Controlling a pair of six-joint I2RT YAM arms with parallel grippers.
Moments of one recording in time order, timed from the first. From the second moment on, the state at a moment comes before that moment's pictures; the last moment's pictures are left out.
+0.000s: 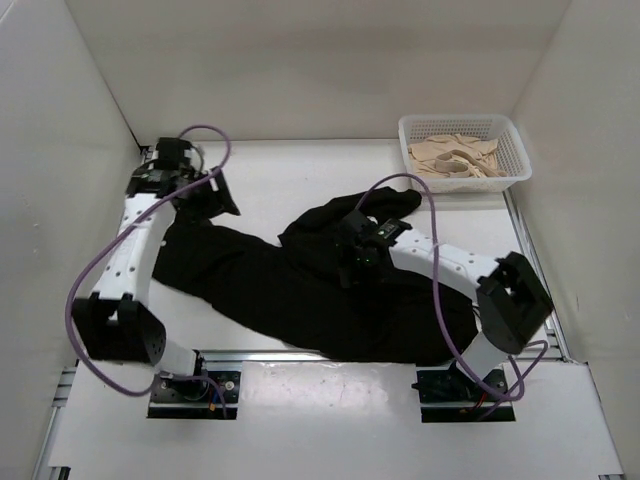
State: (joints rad) left arm -0.02 1.42 1.47 -1.01 0.19 -0.40; right arm 0.81 1.65 1.16 -0.78 0.11 0.58
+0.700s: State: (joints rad) left arm -0.35 2.14 1.98 -1.01 0.03 -0.35; right arm -0.20 1.44 1.13 -0.89 -0.20 0.63
